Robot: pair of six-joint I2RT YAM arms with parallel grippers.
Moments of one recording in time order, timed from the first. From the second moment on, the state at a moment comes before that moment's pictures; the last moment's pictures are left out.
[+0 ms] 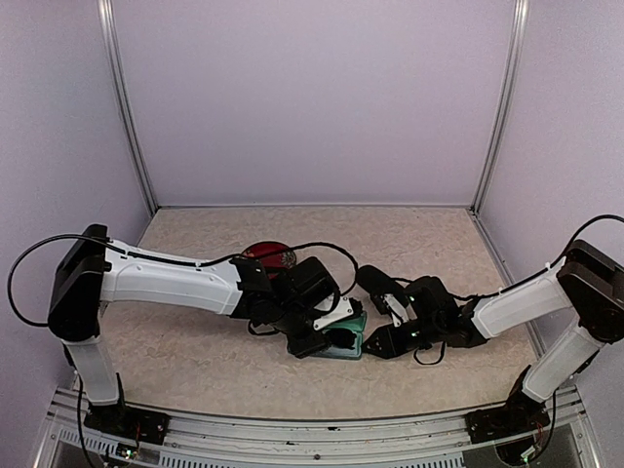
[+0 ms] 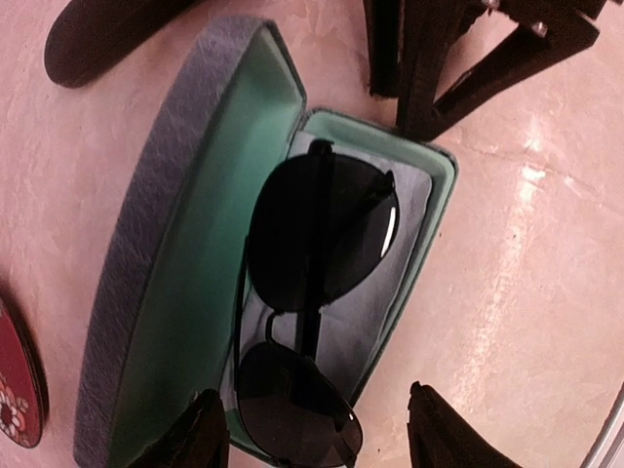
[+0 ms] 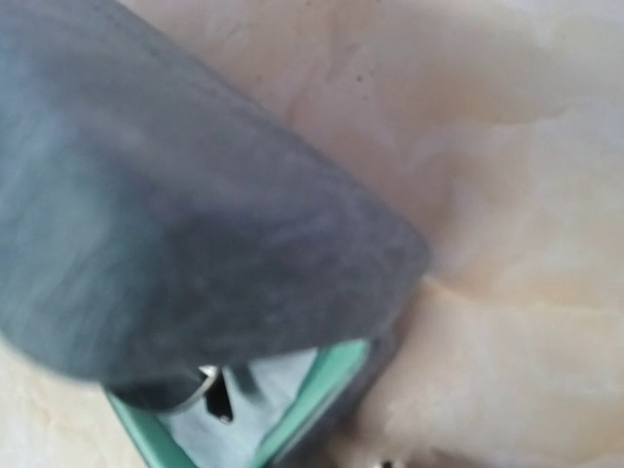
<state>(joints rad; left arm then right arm) -1.14 1.87 1.32 -0.51 -0.11 0.23 0.80 1.55 0.51 0.26 -0.34 0.47</state>
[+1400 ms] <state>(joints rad) -1.13 1.72 1.09 -0.39 -0.26 0.08 0.83 1.56 0.50 0.28 -0.34 0.51</state>
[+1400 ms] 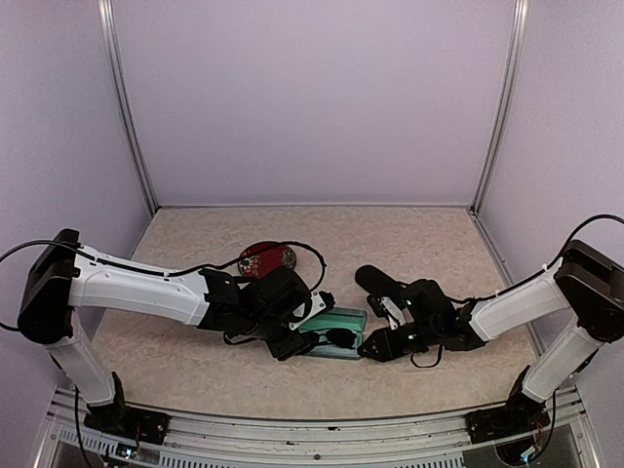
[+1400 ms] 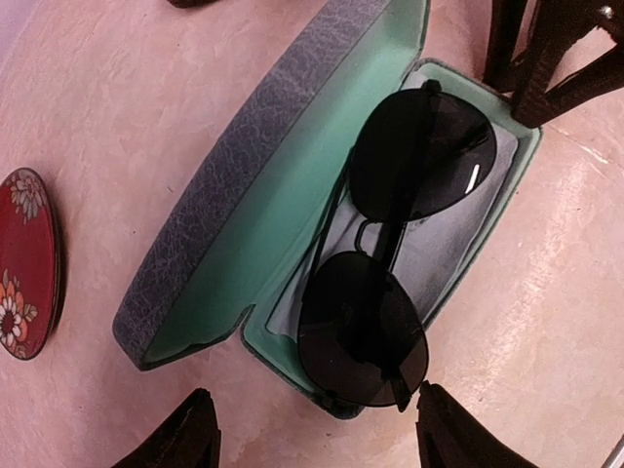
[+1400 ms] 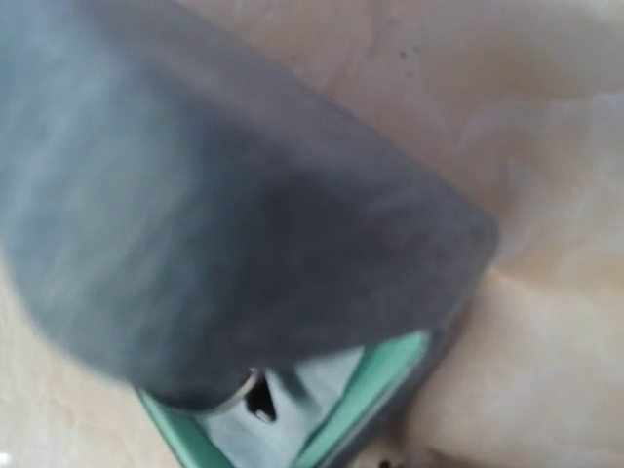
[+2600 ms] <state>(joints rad) -1.14 1.76 1.01 -0.27 -0.24 0.06 0.84 1.59 0.53 0.28 -0.31 0.56</state>
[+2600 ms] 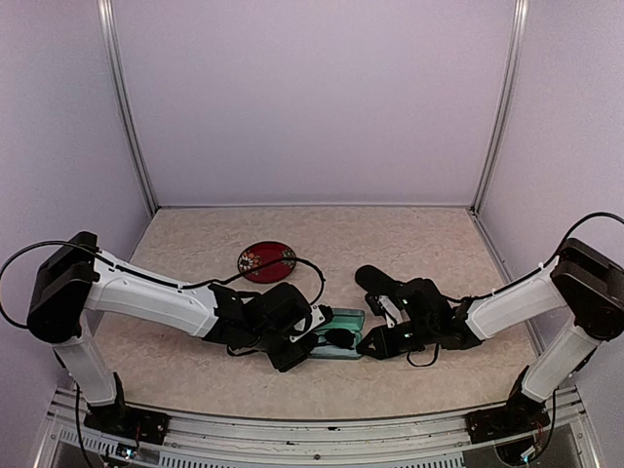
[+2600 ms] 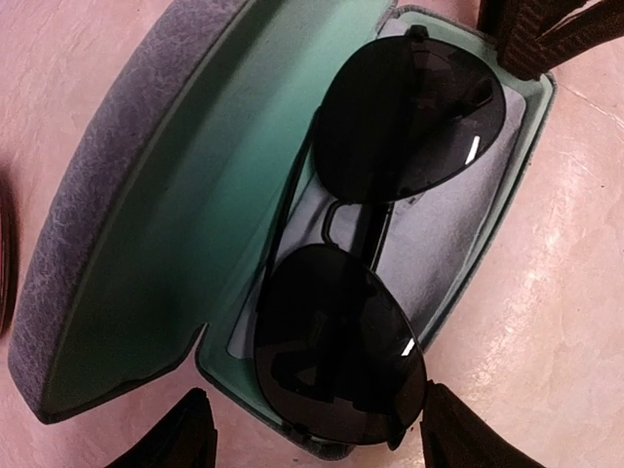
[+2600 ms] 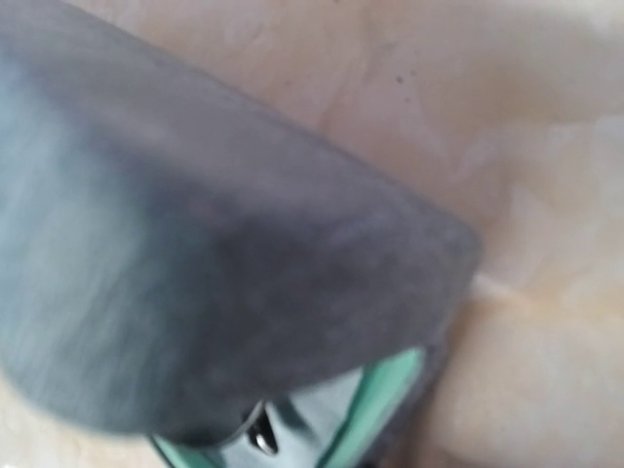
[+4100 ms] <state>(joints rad) -1.07 1.36 0.75 -0.14 -0.14 -0.04 0.84 1.58 0.58 0.19 -0.27 0.51</state>
